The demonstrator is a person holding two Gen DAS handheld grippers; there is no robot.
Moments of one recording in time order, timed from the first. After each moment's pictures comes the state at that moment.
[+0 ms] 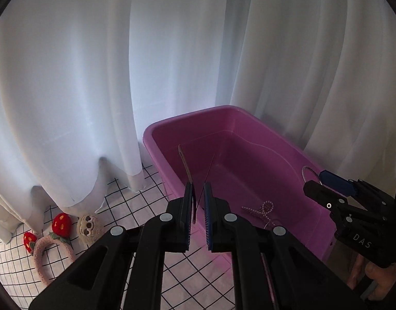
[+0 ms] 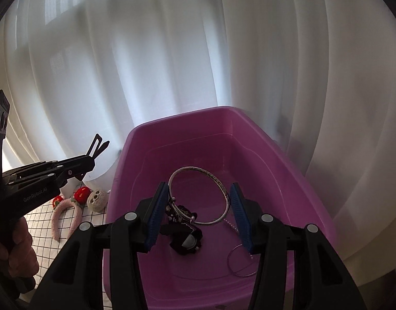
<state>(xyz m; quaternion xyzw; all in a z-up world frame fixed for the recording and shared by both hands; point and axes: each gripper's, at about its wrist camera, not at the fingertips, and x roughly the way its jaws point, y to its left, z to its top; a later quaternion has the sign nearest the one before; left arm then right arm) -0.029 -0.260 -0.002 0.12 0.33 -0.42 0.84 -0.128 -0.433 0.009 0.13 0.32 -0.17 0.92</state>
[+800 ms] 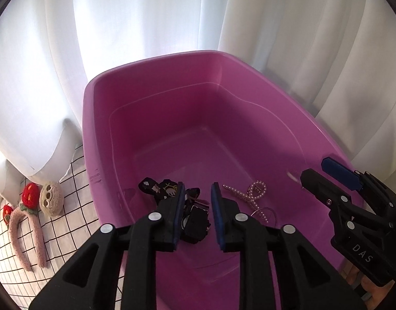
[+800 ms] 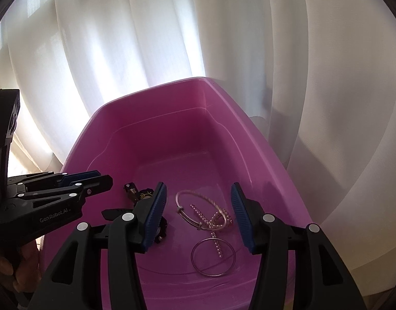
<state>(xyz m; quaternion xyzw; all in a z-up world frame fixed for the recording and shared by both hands) -0.040 -0.341 -0.061 0.14 0.43 -0.37 0.81 -0.125 -0.489 -0.036 0.13 0.36 -0.15 0.91</state>
